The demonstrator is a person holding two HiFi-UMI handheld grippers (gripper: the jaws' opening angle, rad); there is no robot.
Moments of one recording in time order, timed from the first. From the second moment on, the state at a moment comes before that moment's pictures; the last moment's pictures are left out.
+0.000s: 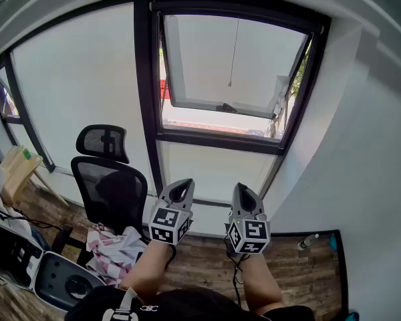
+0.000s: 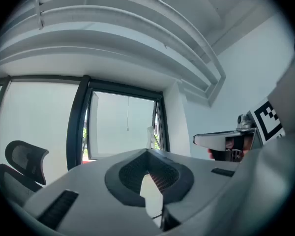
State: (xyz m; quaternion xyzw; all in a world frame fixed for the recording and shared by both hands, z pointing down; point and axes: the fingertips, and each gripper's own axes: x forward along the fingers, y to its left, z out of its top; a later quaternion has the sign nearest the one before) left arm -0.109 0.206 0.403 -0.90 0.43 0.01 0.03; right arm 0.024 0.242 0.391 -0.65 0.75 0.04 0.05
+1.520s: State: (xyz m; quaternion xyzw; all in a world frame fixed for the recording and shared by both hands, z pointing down) left arm -0.177 0.142 0.405 -0.90 0.43 0.02 0.04; right arm -0.043 0.182 0.400 -0.68 0.73 0.05 0.04
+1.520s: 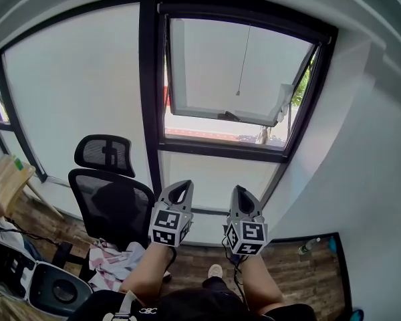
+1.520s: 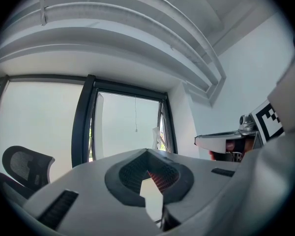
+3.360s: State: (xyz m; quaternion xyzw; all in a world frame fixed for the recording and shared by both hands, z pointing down) left arm 0.011 -0.263 0.410 -0.88 0.48 -0.01 0.04; right arm 0.158 -0.228 0.403 -0.64 0.77 0.04 0.06
